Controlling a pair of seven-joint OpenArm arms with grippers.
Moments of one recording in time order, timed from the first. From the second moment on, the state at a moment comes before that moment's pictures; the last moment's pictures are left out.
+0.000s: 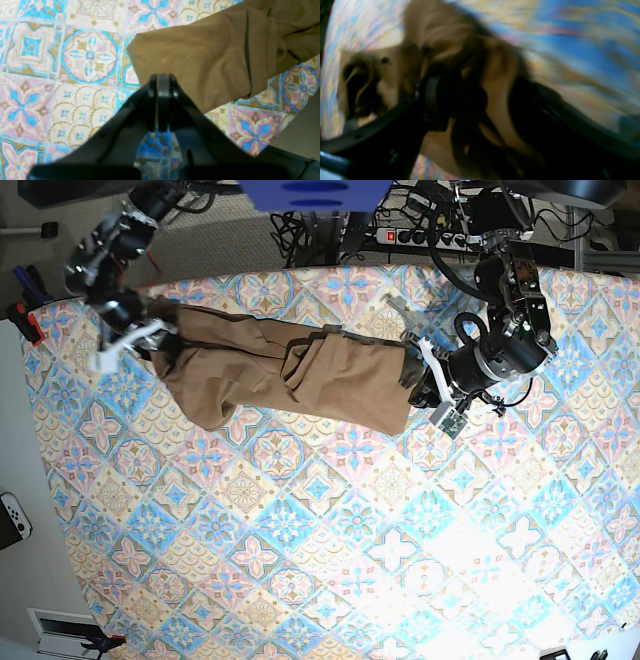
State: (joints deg) left arm 7.2 -7.2 -11.6 112.5 -29.2 -40.8 69.2; right arm -9.6 -2.2 46.9 88.8 40.3 44.2 -64.8
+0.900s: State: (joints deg) left arm 7.4 -6.8 -11.7 112.5 -20.5 -40.8 69.1; right arm -11.7 -1.7 41.6 88.9 39.2 44.2 -67.7
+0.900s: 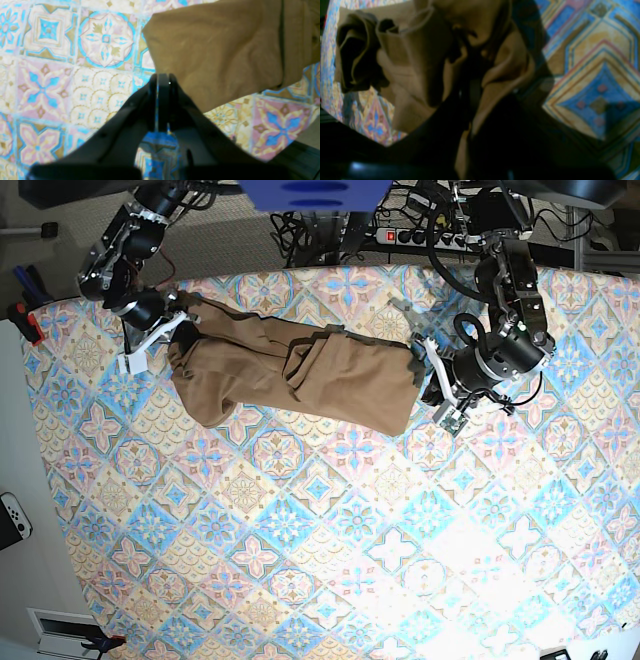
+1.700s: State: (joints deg) left arm 8.7 -6.9 -11.7 112.5 -16.0 -40.8 68.8; right arm -6.5 5.7 40.3 107.9 35.5 44.2 -75.8
